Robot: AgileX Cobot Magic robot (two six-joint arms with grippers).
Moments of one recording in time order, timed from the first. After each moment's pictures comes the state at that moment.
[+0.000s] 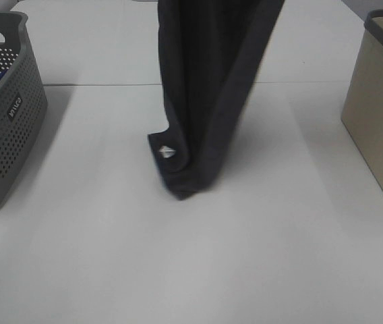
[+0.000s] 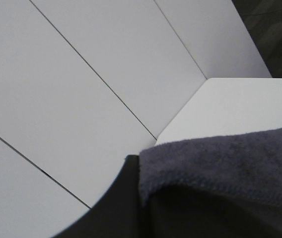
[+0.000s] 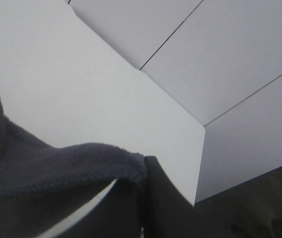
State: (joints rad) left arm -0.57 1.84 -2.16 0.21 0.49 0.45; right arm 0.43 1.60 -1.95 -0.45 0.83 -0.20
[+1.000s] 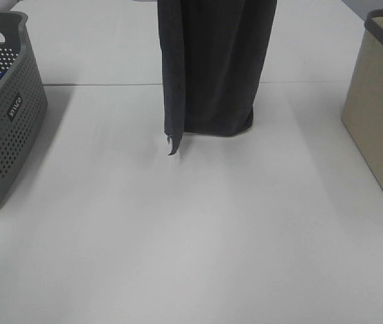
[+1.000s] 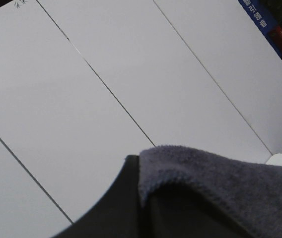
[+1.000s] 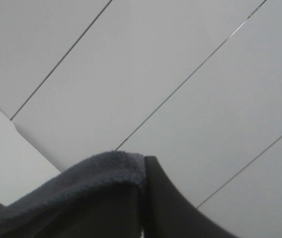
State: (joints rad) left arm -0.51 1.90 -2.16 0.25 0.09 0.45; right arm 0.43 1.65 -1.95 -0.64 0.34 -0.13
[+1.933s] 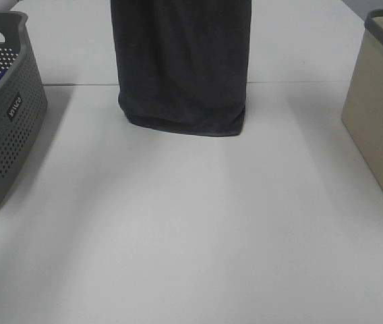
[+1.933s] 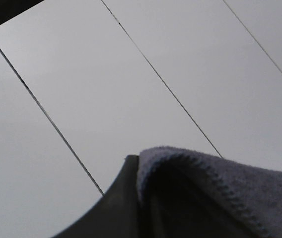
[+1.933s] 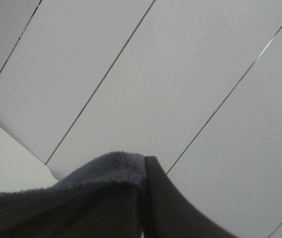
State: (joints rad) left arm -0.32 2.07 -2.16 0.22 -0.26 0.45; right arm 0.40 1.86 -2.00 -0.70 0.08 0.11
